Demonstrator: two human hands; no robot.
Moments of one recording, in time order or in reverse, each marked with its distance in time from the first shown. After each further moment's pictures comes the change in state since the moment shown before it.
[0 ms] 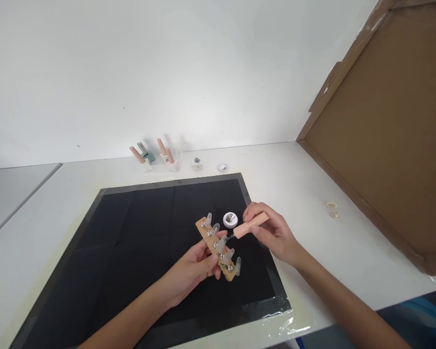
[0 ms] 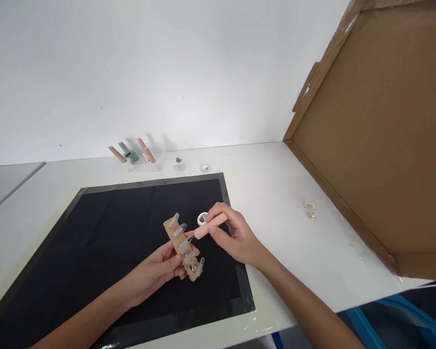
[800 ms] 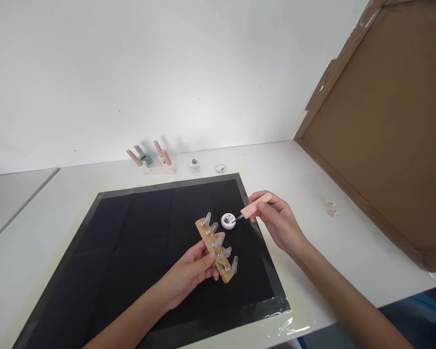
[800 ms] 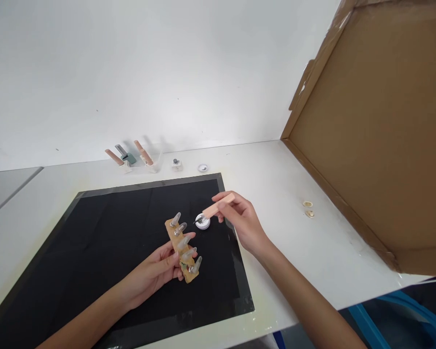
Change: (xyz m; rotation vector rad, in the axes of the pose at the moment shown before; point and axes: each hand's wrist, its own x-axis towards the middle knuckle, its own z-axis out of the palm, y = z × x) left_hand 0.000 0.004 0.006 -0.044 0.050 -0.047; right_hand 0.010 0.003 -0.011 0.306 0.273 0.233
